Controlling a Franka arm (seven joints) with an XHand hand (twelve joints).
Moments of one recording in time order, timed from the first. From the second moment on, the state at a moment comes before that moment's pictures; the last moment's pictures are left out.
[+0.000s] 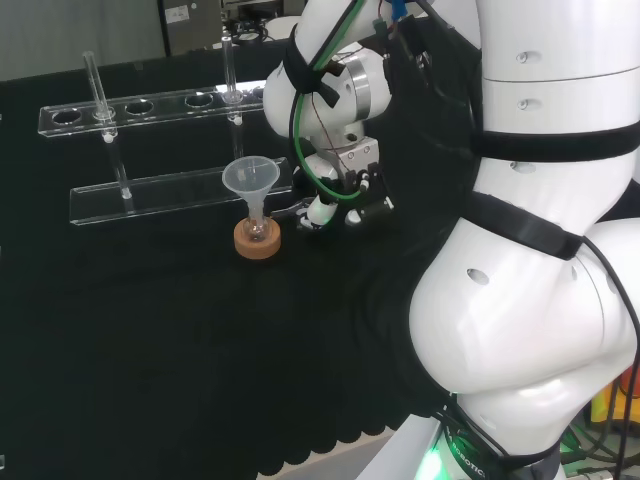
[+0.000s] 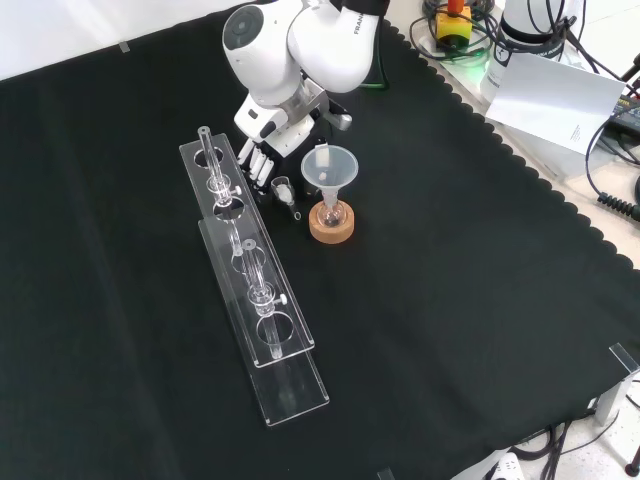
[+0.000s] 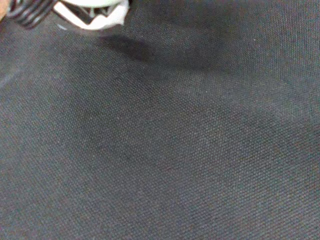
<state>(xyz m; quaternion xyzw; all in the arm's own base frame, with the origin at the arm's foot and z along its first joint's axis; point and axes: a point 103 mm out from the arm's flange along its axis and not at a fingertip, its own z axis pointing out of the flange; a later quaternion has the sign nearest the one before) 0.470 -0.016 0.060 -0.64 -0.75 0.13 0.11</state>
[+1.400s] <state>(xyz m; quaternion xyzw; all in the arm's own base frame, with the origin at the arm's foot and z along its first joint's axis) 0.468 -0.022 0.053 -0.66 -0.73 0.13 0.11</state>
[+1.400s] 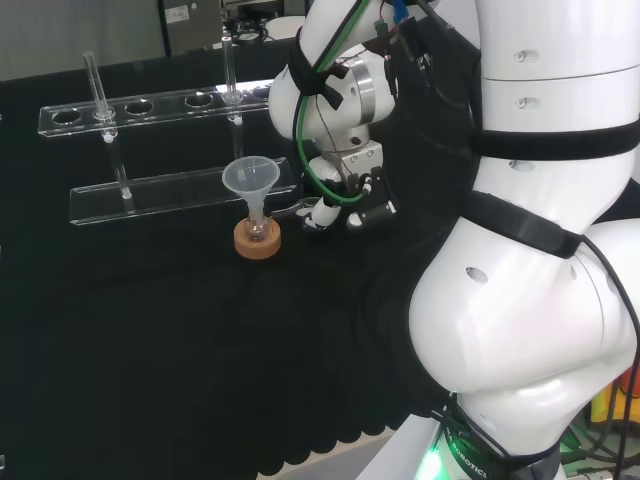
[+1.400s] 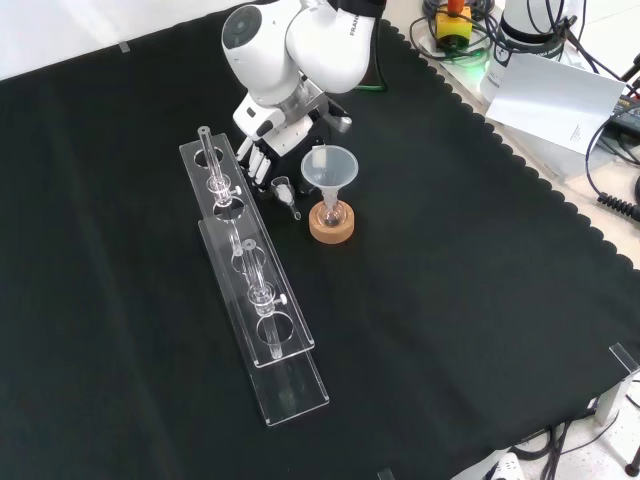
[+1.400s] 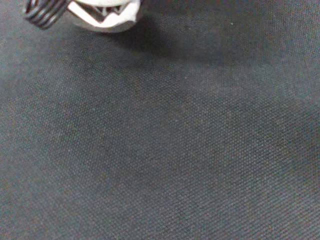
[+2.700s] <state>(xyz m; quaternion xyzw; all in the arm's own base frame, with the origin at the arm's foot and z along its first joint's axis) 0.476 -0.032 0.085 -0.65 -0.74 0.14 0.07</state>
